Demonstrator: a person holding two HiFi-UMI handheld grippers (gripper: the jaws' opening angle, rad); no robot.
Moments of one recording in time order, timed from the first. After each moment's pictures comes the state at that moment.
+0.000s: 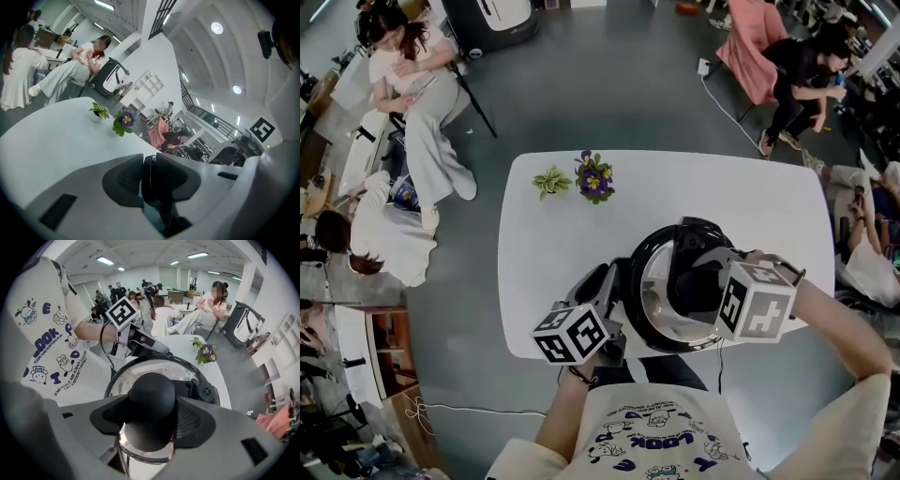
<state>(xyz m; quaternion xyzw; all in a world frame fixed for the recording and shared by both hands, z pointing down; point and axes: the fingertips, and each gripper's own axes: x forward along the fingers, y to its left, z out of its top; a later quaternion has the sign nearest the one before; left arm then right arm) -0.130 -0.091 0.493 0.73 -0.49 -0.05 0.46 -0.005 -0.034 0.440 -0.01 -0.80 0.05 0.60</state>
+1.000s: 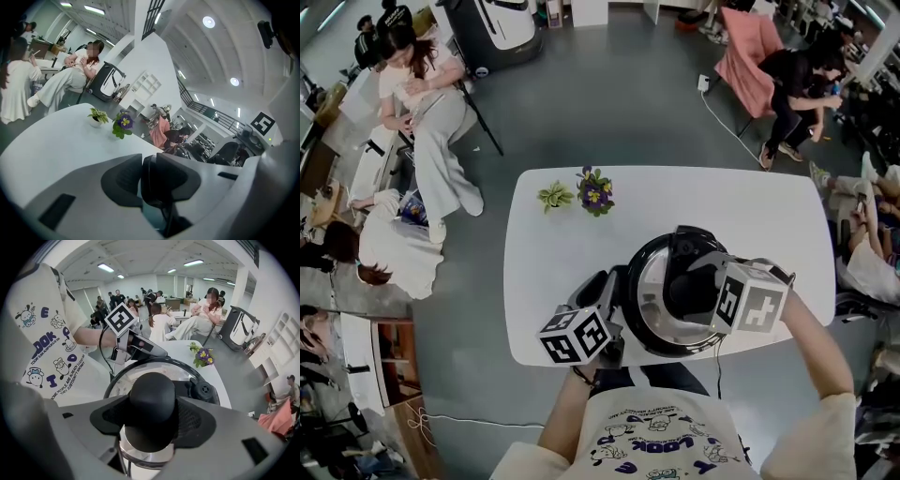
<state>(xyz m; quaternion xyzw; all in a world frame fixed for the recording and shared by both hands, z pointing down) -0.127 -0.090 0.492 0.75 -0.51 -0.02 0.43 -0.004 -0.034 0.441 0.01 -0.83 0.05 0.56</state>
